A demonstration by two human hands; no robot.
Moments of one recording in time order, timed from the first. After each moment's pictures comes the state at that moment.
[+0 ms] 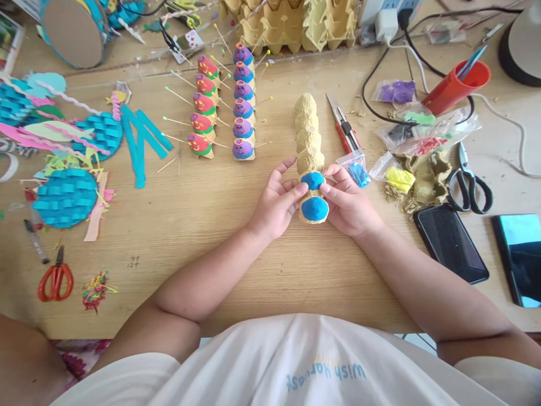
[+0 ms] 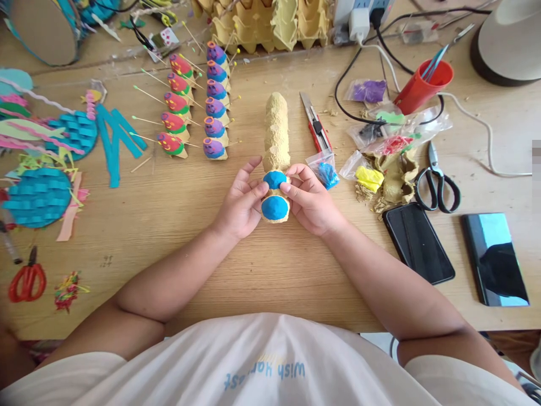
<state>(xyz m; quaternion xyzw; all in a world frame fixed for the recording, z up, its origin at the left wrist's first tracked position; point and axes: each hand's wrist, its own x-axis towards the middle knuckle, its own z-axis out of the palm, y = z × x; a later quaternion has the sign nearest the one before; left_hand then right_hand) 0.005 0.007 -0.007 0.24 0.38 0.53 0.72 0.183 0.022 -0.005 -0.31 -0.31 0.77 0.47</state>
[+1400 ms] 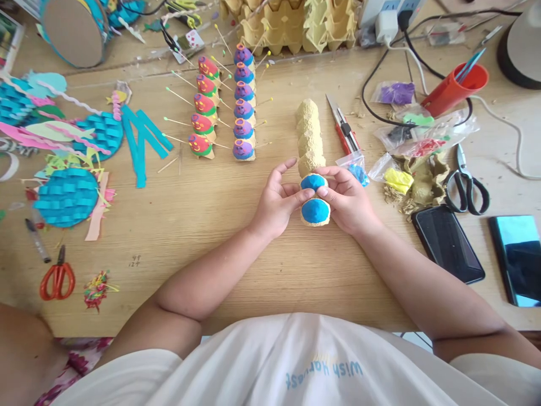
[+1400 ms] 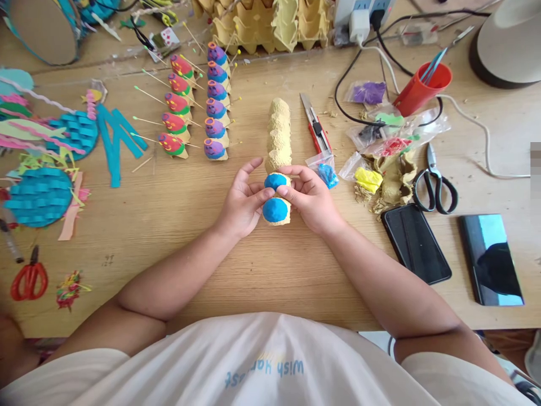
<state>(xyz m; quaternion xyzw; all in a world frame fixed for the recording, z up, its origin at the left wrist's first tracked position) 0.008 0.007 -0.006 0.27 0.40 0.53 0.70 0.184 0.023 -0.007 -0.36 -0.38 0.70 0.49</state>
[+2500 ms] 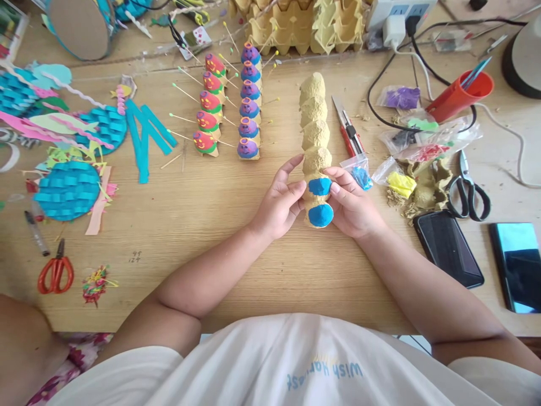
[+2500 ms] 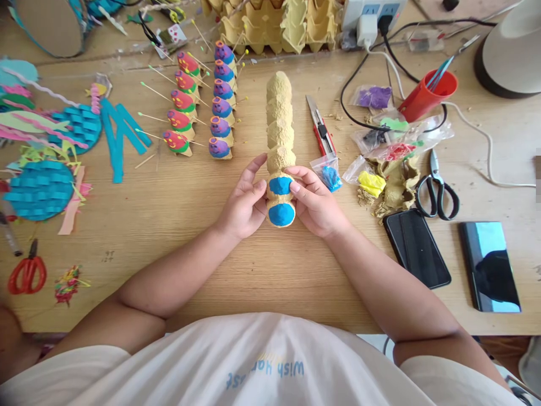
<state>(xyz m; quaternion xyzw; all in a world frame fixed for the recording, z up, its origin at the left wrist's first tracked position) 0.005 0.007 -0.003 0.24 0.34 0.53 0.74 0.188 0.023 -0.008 -0.32 -0.31 0.77 0.46</state>
